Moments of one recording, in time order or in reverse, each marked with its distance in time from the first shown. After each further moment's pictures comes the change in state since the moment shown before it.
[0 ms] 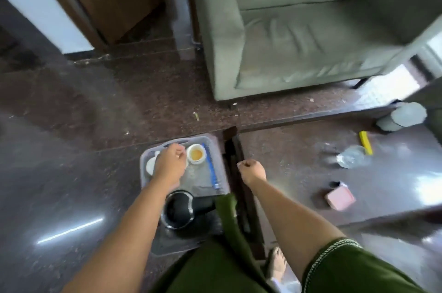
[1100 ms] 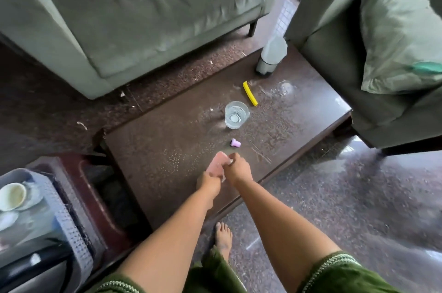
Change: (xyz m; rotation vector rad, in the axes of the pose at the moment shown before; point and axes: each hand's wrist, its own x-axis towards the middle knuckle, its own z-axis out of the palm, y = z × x) left_hand -0.113 0.168 0.463 -0.193 -0.564 -0.290; right_hand 0.101 0.265 -0.227 0.033 0.118 0.192
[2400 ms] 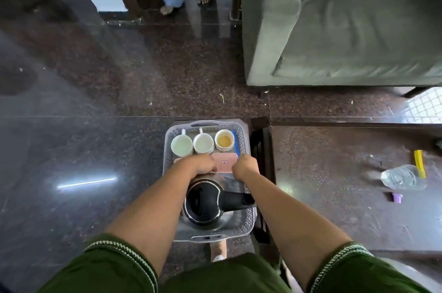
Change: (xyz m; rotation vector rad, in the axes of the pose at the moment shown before) left_hand -0.040 -0.124 -0.489 0.414 -0.037 -0.020; right_hand -0.177 -0.266 0.333 -0.700 -0.246 -0.358
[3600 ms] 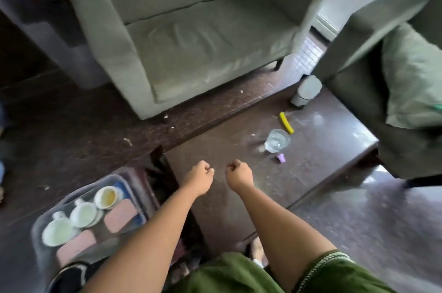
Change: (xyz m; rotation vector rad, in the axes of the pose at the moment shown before) left_hand -0.014 0.277 0.167 0.271 0.196 0.359; right_hand -0.029 0.278 -0.130 0.643 0.402 0.269
